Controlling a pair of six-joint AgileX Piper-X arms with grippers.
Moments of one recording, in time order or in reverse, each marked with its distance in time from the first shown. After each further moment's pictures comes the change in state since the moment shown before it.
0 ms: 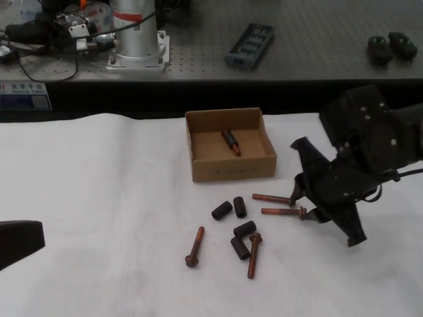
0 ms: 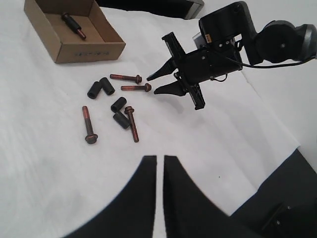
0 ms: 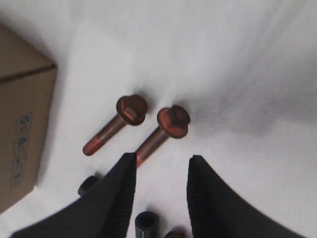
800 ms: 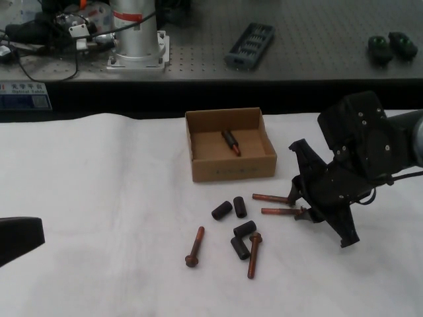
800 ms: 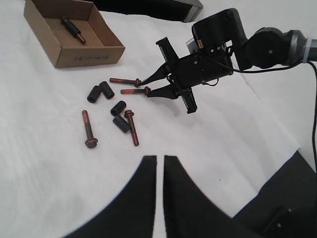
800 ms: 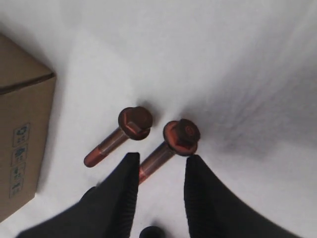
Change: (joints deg) left arm 0.0 0.0 0.0 -0.5 0.0 0.0; right arm 0.2 3.1 -0.1 -4.2 -1.5 0.3
